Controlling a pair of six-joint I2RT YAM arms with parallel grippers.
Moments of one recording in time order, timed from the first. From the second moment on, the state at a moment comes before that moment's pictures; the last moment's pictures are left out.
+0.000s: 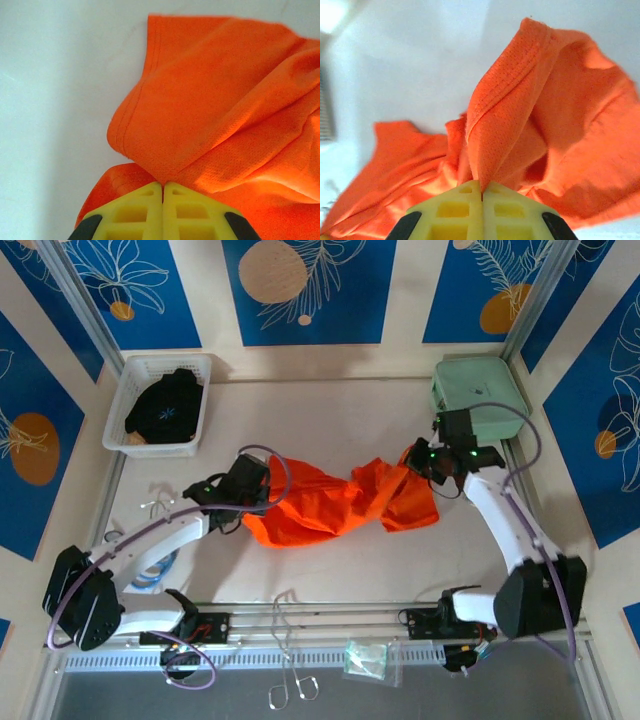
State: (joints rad) left arm -0.65 1.26 0.92 -0.62 -0.32 -0.35; right arm 0.13 1.22 1.09 -0.73 -0.23 0.66
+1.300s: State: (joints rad) left arm -0.63 1.26 0.85 -0.59 -0.42 -0.37; right arm 0.13 1.32 0.87 -0.83 -0.25 0.63
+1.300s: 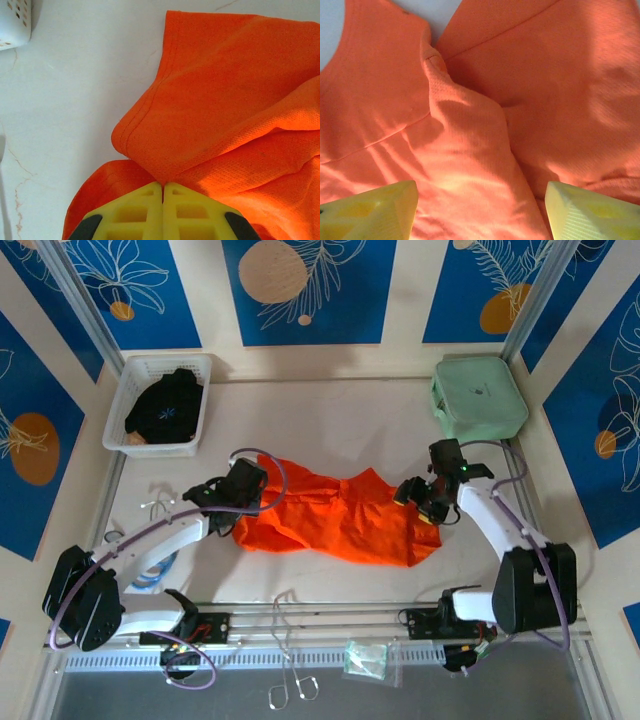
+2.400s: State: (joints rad) left arm -0.63 1.11 1.25 -0.83 -0.34 -0.26; right arm 0.21 1.16 1.33 -1.06 -0.16 0.57
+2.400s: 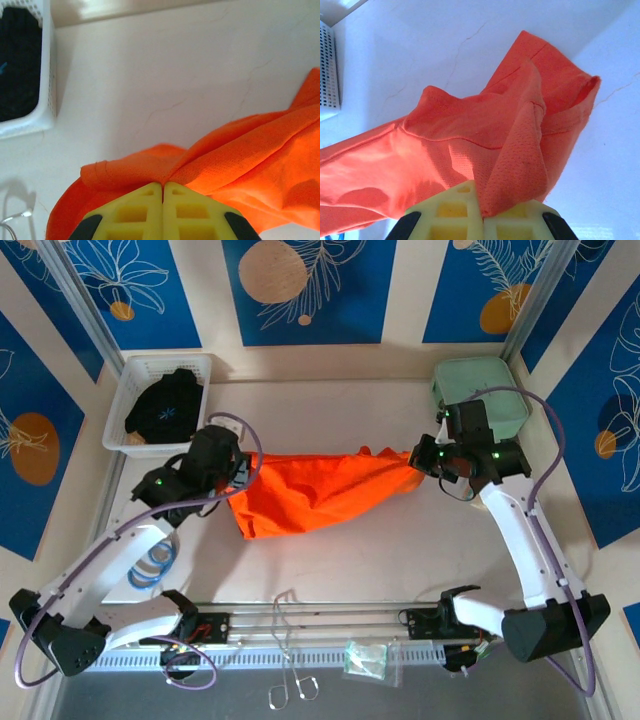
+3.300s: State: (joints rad) left arm -0.52 1.72 1.64 -0.73 -0.61 0.00; right arm 0.10 1.59 1.73 -1.03 -0.13 0.46
